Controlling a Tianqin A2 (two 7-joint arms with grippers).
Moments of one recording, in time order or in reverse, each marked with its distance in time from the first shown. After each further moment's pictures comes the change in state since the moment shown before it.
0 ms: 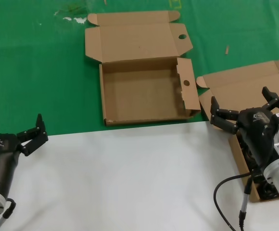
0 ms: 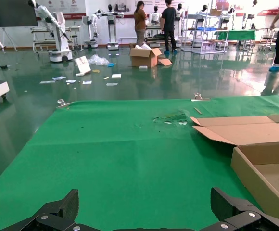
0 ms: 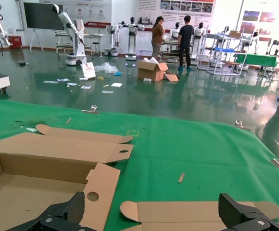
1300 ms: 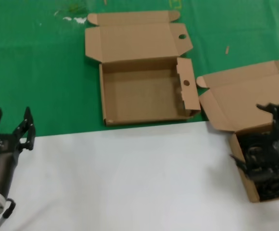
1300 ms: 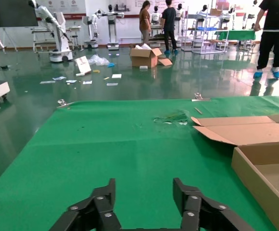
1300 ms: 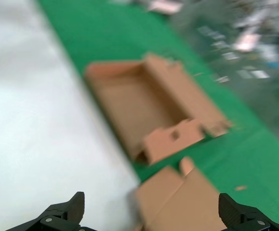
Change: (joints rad) left arm 0.000 0.000 0.000 0.000 0.000 0.000 0.000; right arm -0.137 0.574 0.045 0.182 -0.236 -0.417 0.092
